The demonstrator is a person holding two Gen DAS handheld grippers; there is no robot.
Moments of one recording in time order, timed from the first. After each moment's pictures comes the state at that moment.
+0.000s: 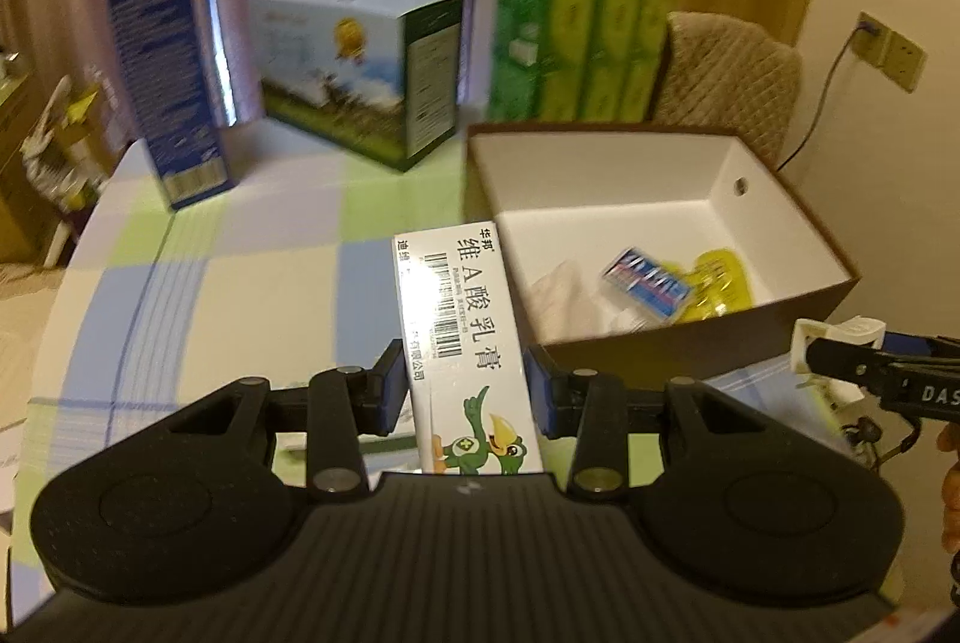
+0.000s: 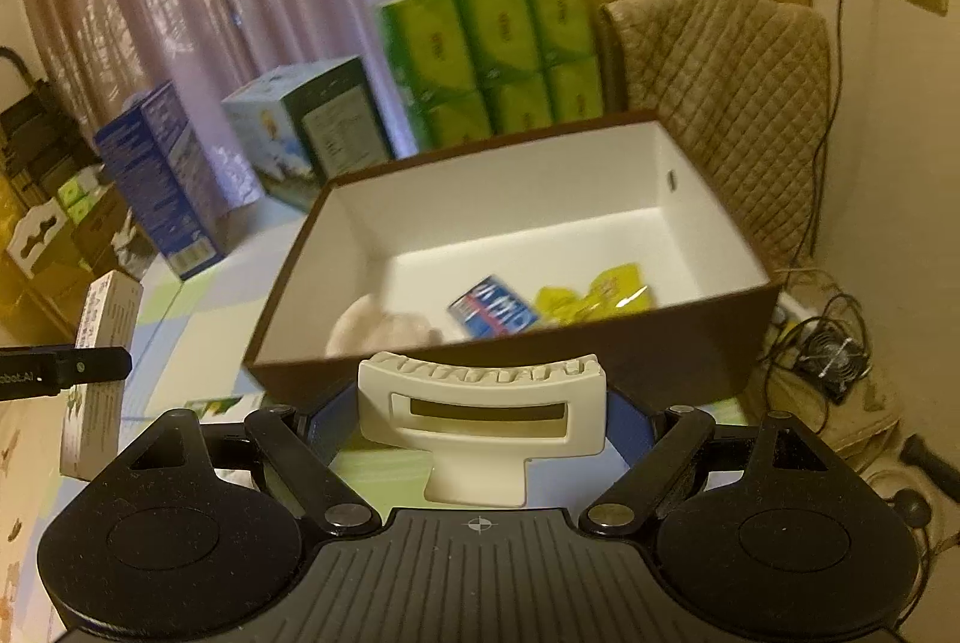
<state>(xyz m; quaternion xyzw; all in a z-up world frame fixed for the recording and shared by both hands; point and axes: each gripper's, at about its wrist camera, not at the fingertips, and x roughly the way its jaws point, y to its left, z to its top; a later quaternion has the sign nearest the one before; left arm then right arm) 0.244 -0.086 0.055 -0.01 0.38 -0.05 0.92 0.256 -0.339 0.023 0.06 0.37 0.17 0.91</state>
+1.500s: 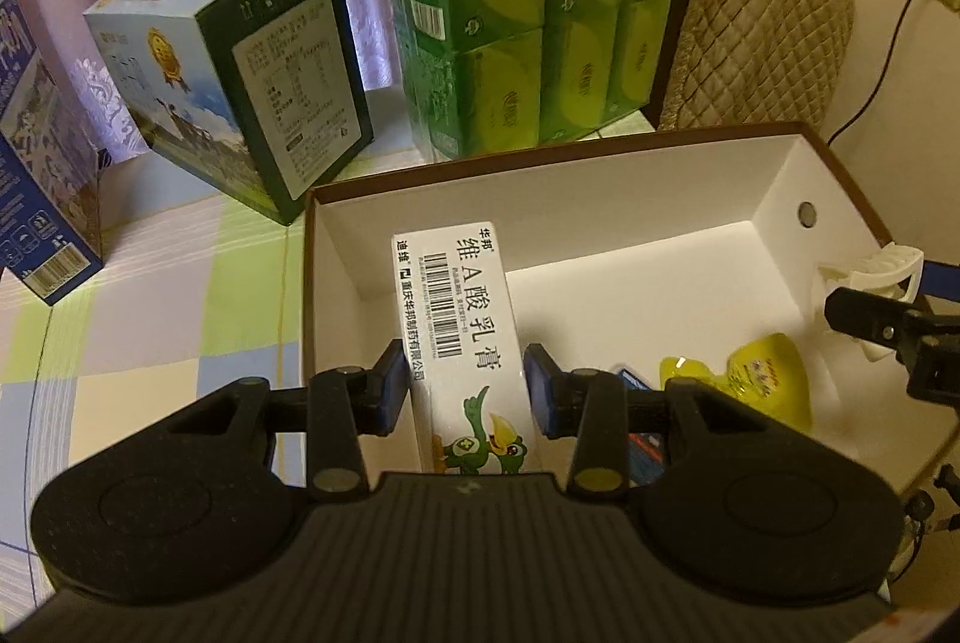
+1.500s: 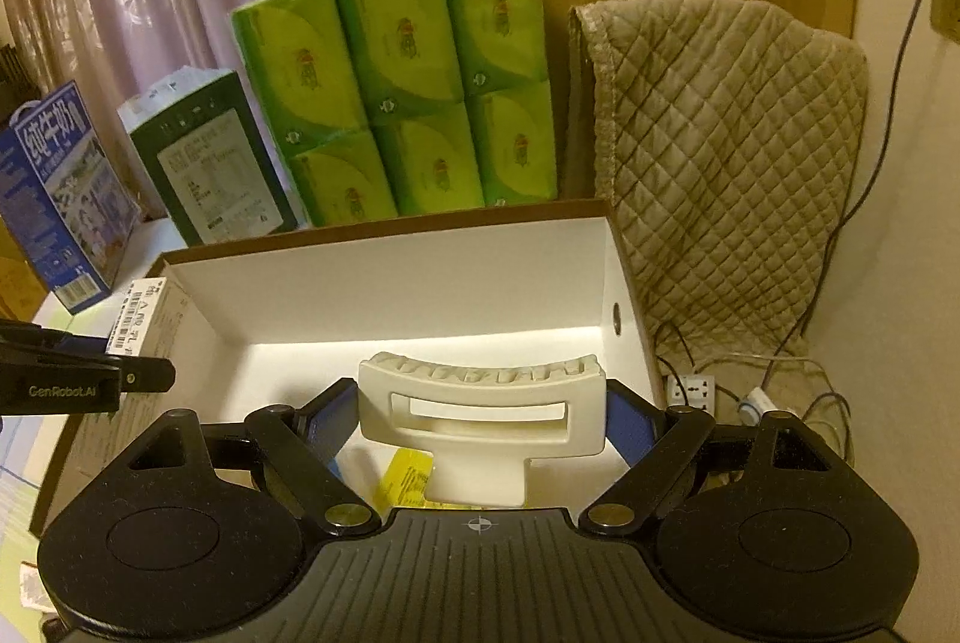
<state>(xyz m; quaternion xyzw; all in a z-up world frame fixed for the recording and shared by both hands) 0.451 -0.193 -0.008 0.04 0.45 -0.03 0.89 0.451 -0.376 -0.010 0.01 0.39 0.17 0.91</state>
